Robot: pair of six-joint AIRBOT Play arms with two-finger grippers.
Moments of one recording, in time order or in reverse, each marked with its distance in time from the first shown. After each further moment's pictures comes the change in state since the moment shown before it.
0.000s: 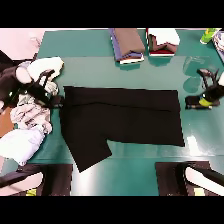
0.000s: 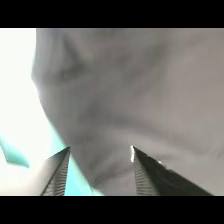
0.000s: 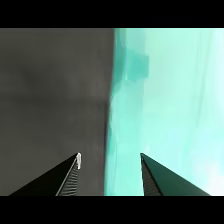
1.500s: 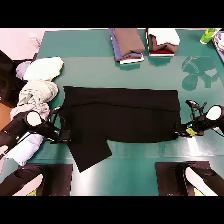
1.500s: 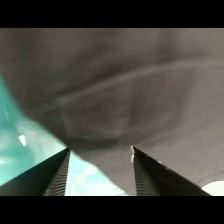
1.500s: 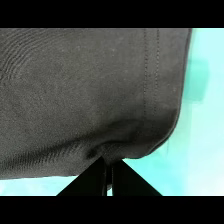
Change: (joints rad) left arm -0.159 0.280 -0.561 -0.135 0.150 -0.115; right arm 0.029 0.237 -0.465 0.175 -0.127 0.024
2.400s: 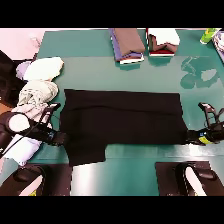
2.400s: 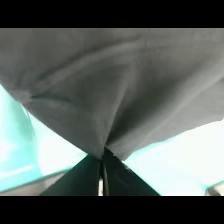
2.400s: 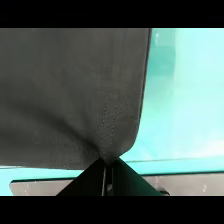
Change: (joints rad) left arm -0.069 0.241 0.124 0.043 -0.246 -0.039; right arm -0.078 0.319 0.010 -0.087 0.255 -0.027
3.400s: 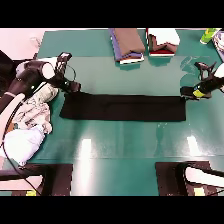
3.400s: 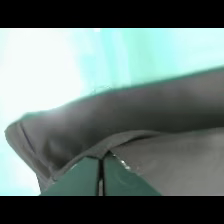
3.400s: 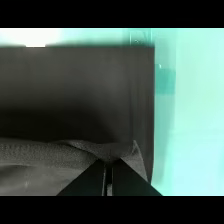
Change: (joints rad) left arm 0.004 -0.740 0.697 0.267 0.393 0.042; right arm 0.063 -0.781 0.669 0.039 -0.226 0.012
